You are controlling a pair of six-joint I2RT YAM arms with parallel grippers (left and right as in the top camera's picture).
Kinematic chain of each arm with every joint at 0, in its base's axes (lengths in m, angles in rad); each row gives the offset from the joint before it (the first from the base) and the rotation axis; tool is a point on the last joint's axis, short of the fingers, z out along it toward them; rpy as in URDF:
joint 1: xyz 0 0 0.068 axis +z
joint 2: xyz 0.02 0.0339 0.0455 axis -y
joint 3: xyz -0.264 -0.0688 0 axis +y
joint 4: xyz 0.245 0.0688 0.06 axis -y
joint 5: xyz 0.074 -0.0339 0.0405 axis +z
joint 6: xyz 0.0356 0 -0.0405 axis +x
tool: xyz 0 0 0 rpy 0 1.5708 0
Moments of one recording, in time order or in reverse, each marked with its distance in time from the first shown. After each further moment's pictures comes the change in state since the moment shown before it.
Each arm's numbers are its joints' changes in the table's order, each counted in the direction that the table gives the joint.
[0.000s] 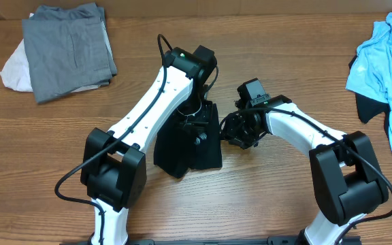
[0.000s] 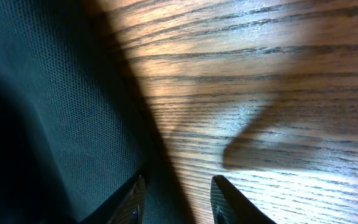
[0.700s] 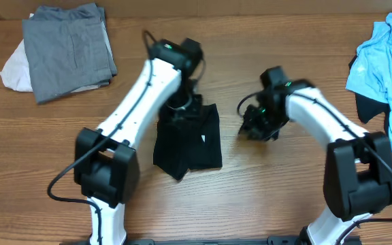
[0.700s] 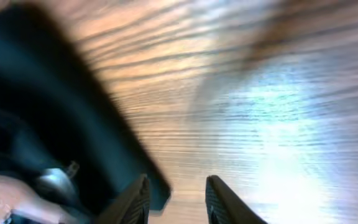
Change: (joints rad) left arm 0.121 0.000 -0.049 -0.086 -0.031 0.013; right arm -0.167 0.000 -0.197 -0.372 0.018 -0.124
